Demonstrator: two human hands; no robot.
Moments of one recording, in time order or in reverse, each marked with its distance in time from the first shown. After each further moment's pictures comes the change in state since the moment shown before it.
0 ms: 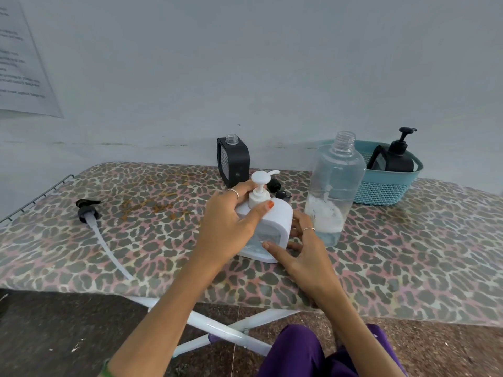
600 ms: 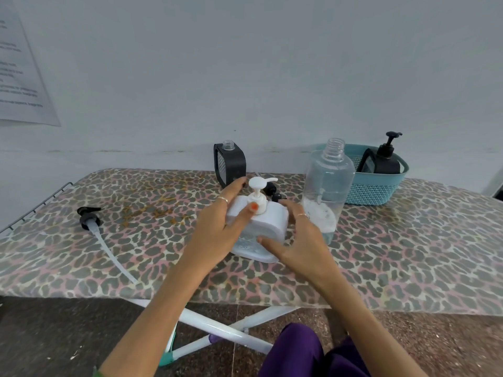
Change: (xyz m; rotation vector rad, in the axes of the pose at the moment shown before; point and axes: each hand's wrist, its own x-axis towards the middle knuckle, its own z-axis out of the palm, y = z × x) left_hand -0.004 -0.008 -0.018 -0.001 -0.202 -0.112; right_hand 0.008 -0.039 -0.009 -0.370 -0.002 -0.002
